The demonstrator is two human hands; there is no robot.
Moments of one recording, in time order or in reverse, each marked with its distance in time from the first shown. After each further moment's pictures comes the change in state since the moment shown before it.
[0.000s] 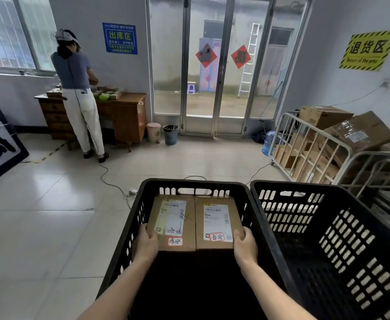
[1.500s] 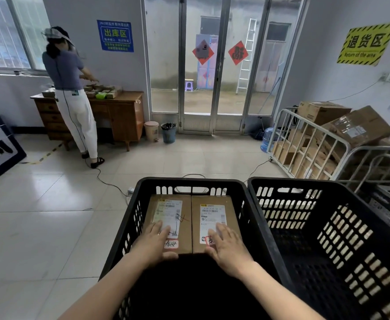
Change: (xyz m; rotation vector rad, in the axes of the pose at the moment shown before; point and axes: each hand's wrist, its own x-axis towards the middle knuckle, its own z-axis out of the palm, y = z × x) left_hand 0.001 0.013 -0.005 1.102 -0.431 0.409; right_hand -0.001 0.004 0.002 -1.046 -0.467 -0.575
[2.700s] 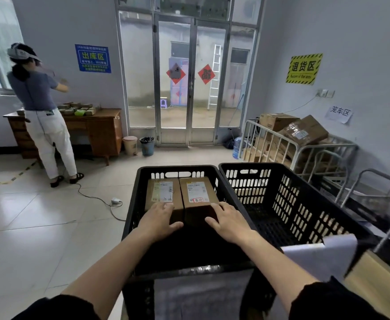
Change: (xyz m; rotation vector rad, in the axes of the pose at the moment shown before) left_hand -0.163 0.041 -0.018 -0.064 0.298 0.195; right_hand -0.179 -0.066 -0.054 0.062 0.234 0.150
